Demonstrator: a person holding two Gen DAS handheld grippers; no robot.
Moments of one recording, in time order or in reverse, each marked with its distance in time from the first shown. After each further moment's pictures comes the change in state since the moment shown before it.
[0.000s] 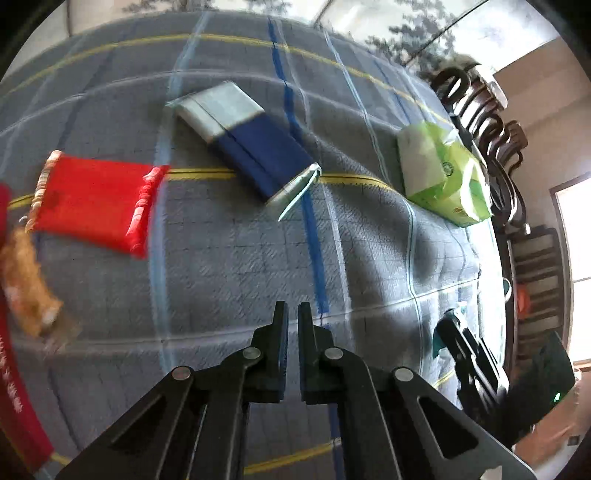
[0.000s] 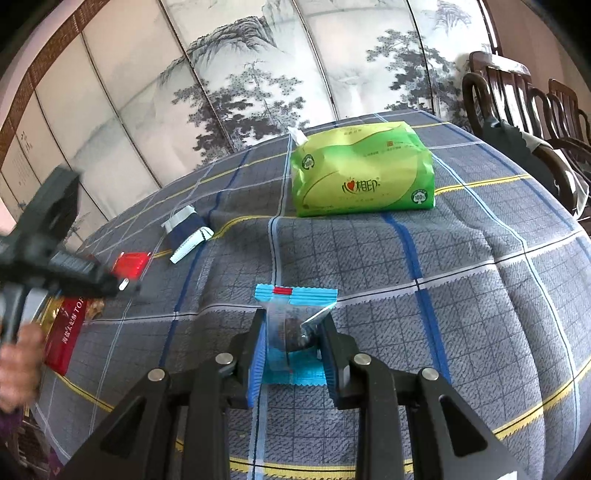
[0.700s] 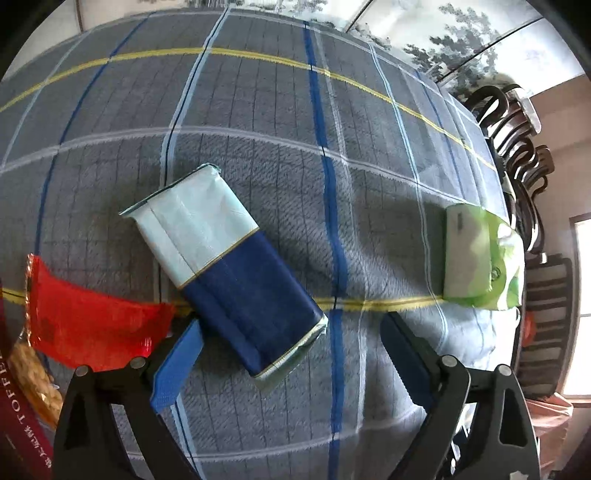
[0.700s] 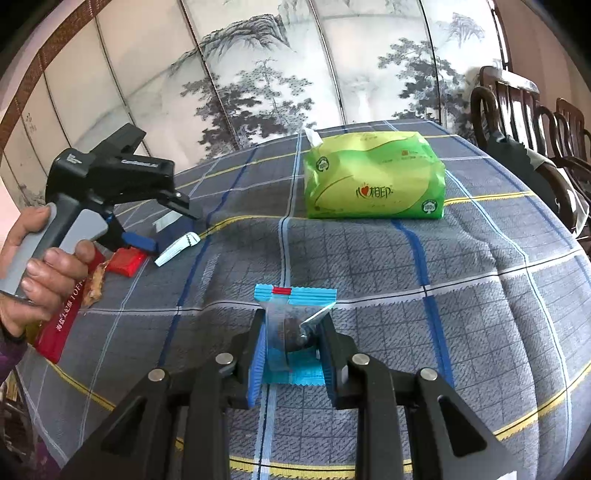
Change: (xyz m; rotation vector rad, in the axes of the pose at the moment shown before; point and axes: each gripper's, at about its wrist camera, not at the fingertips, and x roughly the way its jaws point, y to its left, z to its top) left arm 0.046 0.011 0.097 -0.099 0.071 0.050; right arm -0.001 0.012 -0.001 -0.062 -0.002 -0.017
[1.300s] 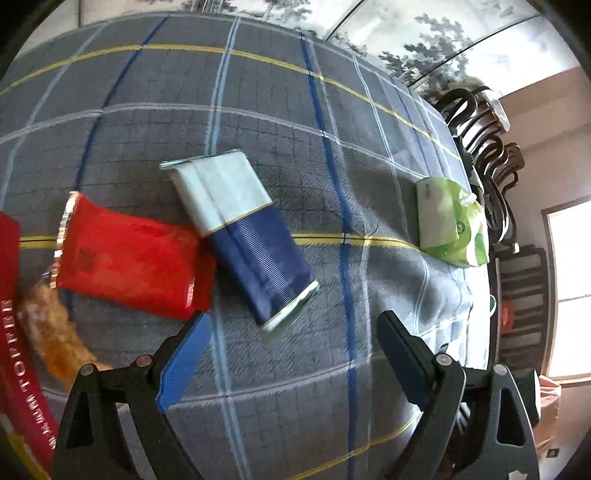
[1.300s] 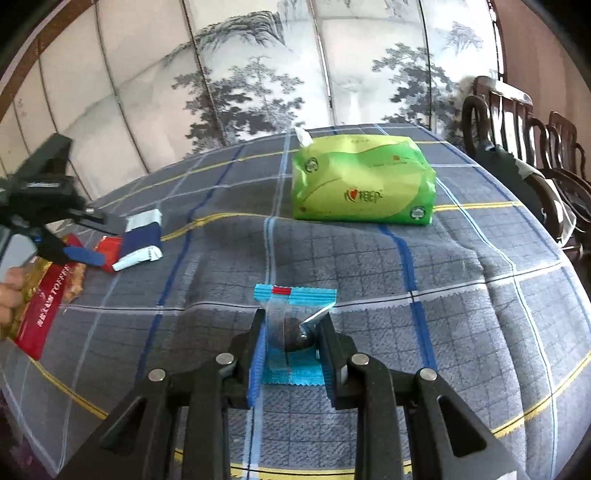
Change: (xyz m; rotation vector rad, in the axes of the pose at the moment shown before) left arm -0.033 0.030 -0.040 0.022 -0.001 -0.143; right arm 0.000 0.001 0.004 -0.042 0.004 -0.077
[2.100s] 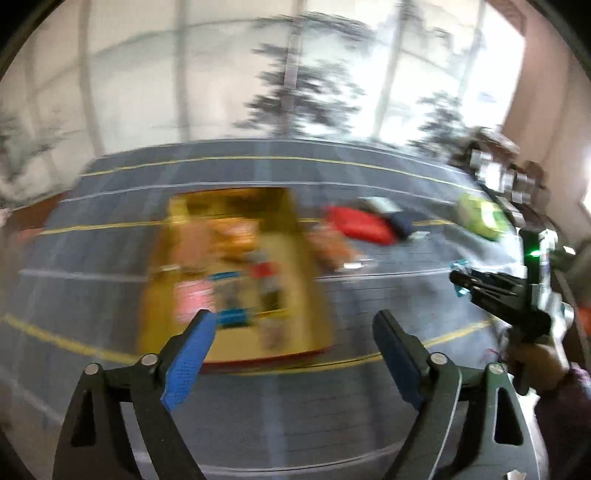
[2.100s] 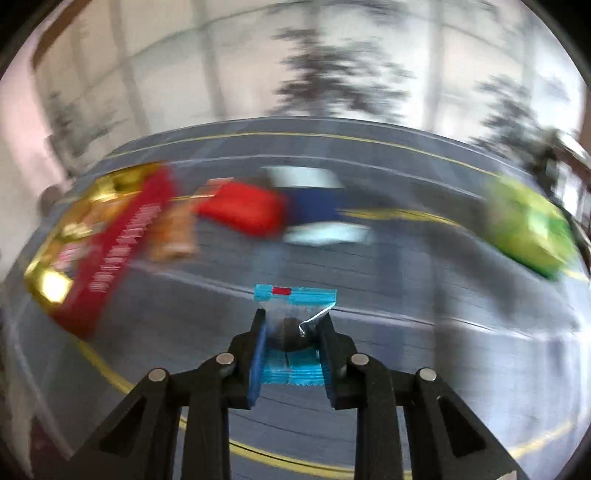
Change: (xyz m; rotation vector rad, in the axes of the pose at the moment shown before) left arm -0.199 0.106 -0.212 0.191 -0.503 0.274; right arm 0.017 0.160 0.001 -0.220 0.116 0.040
